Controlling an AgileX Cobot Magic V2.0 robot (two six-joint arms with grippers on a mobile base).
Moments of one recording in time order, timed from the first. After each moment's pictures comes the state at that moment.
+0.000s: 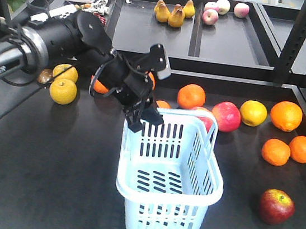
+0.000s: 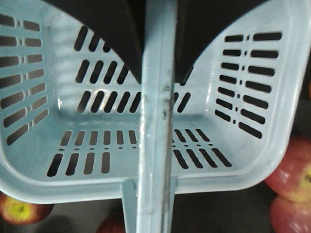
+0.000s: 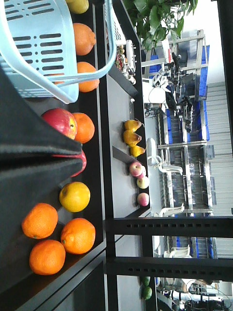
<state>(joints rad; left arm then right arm) -0.42 2.12 -1.89 -0.71 1.13 1.22 0.04 -0.01 0.03 -0.13 0.00 0.17</state>
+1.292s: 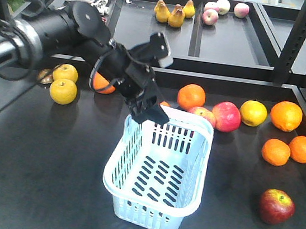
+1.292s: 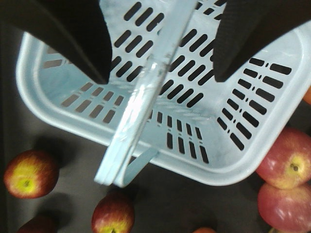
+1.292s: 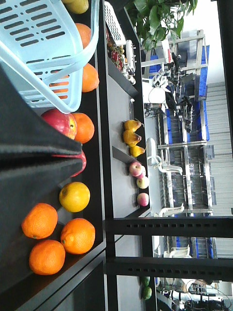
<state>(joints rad) -0.43 2.06 -1.90 -0.71 1.13 1.13 0.04 -0.01 0.03 -0.13 0.00 0.17</state>
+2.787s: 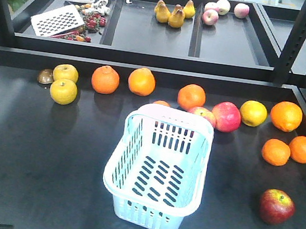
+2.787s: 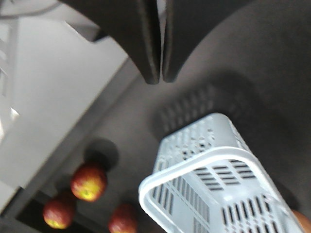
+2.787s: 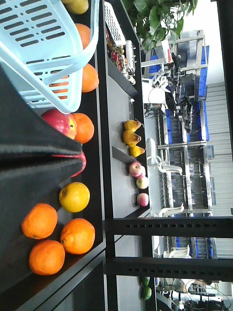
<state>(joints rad) -0.43 0.53 -0.45 -0.64 0.74 0.61 0.04 -0.01 0.03 -0.13 0.00 0.17</state>
